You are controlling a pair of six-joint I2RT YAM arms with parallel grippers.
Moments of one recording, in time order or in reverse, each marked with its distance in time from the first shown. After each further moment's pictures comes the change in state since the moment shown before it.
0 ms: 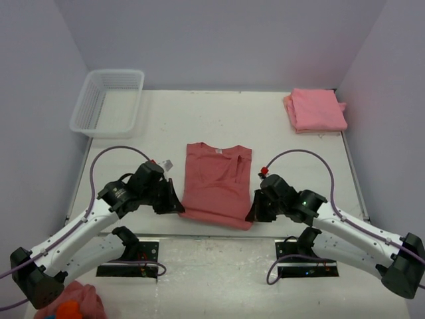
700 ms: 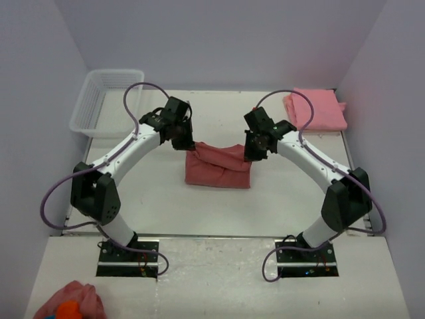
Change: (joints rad) left arm 0.182 0.812 0.731 0.058 -0.189 0.290; right arm -0.307 0.712 0.770 -0.188 0.211 -0.294
